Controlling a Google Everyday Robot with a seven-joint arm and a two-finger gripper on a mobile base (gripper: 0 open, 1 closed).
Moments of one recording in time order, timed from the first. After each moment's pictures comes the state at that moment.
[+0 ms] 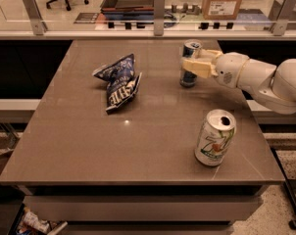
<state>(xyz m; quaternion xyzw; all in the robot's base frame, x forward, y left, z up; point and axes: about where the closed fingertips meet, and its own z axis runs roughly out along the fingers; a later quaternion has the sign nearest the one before) 0.677 -0.139 0.898 -0.31 0.66 0.30 0.62</state>
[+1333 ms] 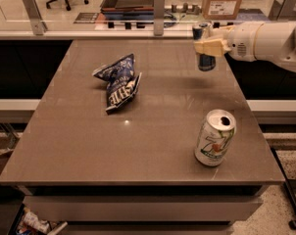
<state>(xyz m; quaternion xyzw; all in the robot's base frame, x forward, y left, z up) 0.685 -0.170 0.947 -0.35 0.72 0.18 0.57</state>
